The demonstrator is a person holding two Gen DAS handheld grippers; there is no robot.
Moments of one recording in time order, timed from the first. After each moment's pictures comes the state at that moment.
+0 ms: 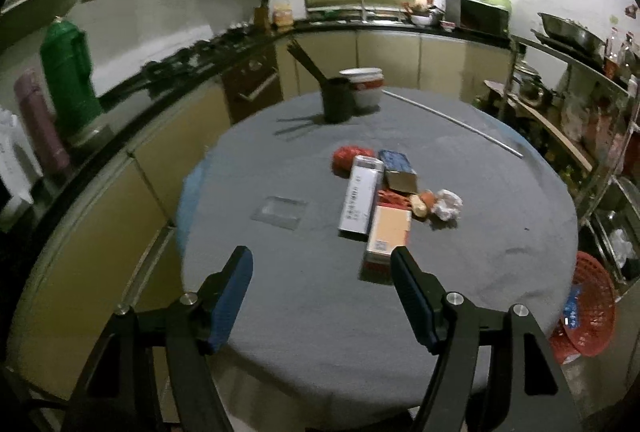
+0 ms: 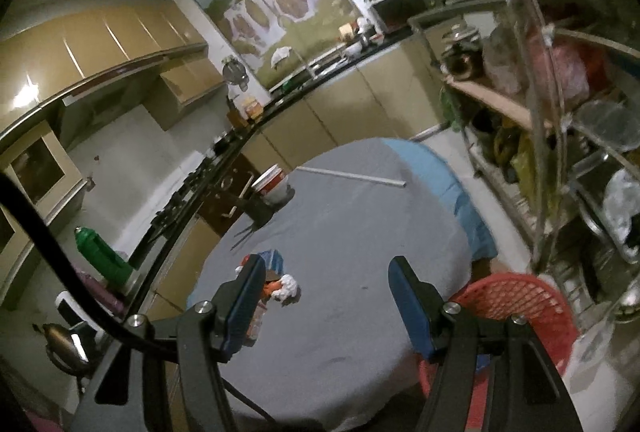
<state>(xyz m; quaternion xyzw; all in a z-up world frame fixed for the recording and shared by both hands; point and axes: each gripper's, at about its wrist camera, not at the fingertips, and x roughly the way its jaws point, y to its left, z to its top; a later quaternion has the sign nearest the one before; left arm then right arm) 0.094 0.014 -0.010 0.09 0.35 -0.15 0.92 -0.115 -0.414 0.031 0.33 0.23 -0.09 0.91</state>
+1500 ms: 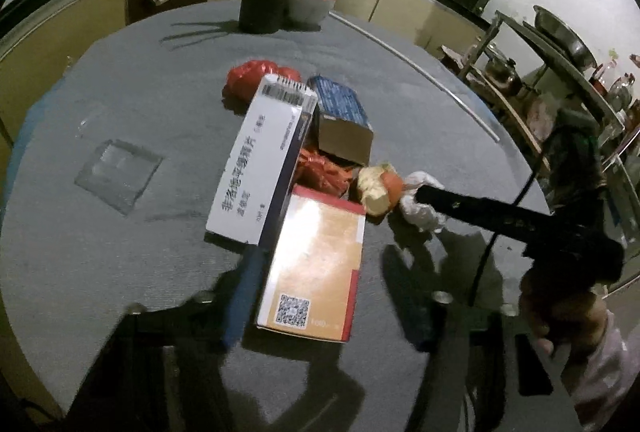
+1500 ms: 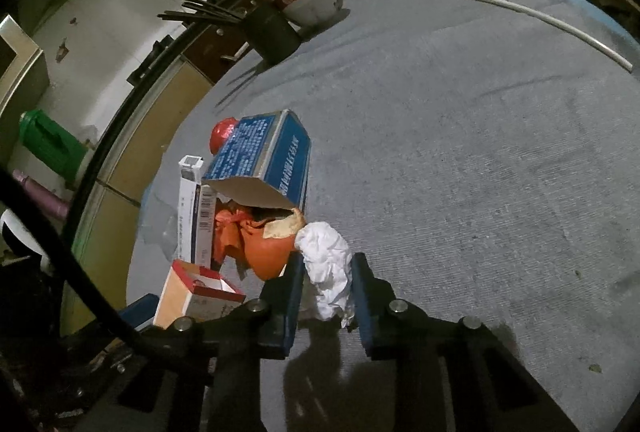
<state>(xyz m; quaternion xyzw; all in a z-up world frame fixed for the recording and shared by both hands) 0.224 -0.058 -0.130 -0.01 0.49 -0.27 0.83 0.222 -0.306 -0.187 0.26 0.46 0.05 0.85</state>
